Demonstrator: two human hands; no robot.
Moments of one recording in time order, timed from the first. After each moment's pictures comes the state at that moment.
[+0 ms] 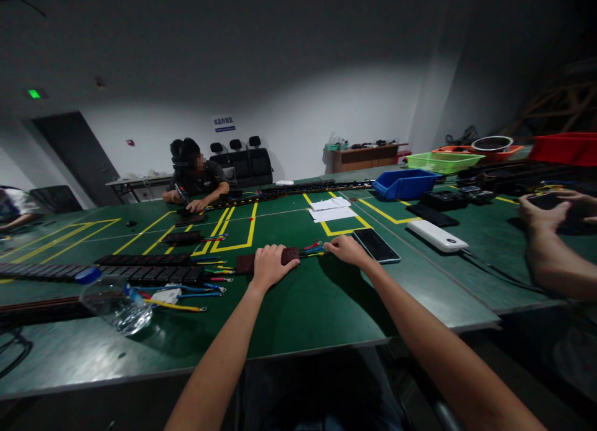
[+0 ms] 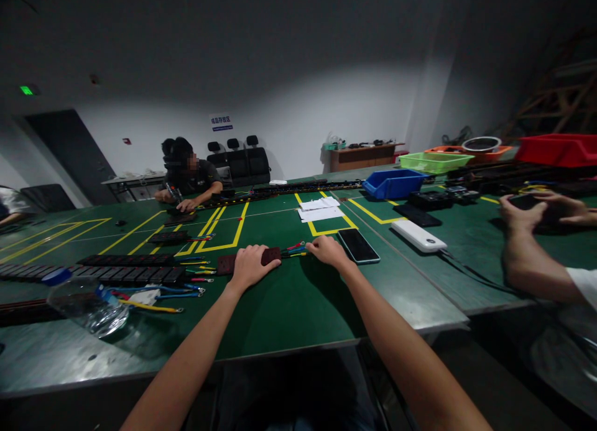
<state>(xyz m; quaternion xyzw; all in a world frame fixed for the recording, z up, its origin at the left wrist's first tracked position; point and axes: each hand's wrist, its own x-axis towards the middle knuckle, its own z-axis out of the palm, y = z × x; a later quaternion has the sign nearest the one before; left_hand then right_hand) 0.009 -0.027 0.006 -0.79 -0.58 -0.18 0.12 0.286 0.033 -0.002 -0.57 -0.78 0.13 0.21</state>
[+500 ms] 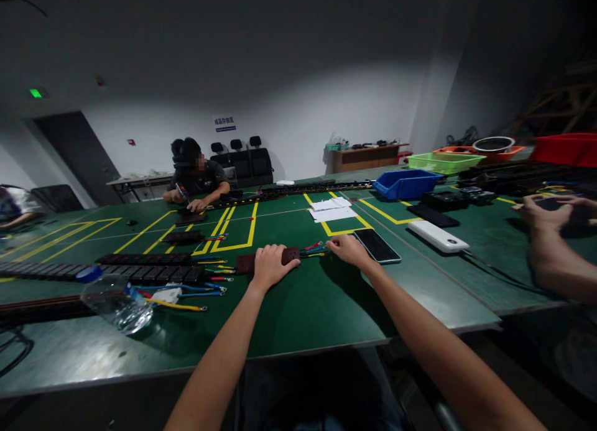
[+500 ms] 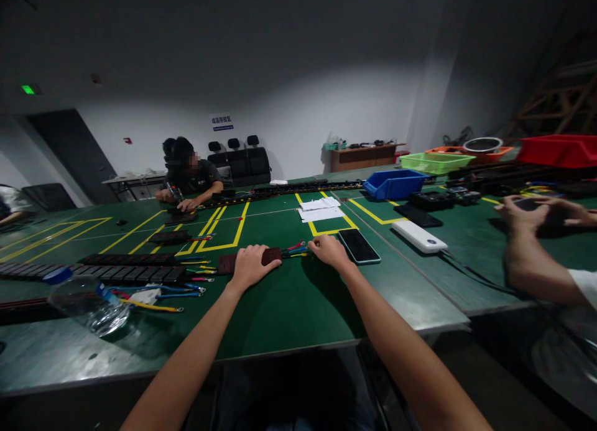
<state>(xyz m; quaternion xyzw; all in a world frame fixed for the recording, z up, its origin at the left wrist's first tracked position) 0.010 -0.029 0.009 -0.79 -0.58 -0.17 0.11 0.284 0.030 -0.001 -0.59 -0.76 0.11 0.24</state>
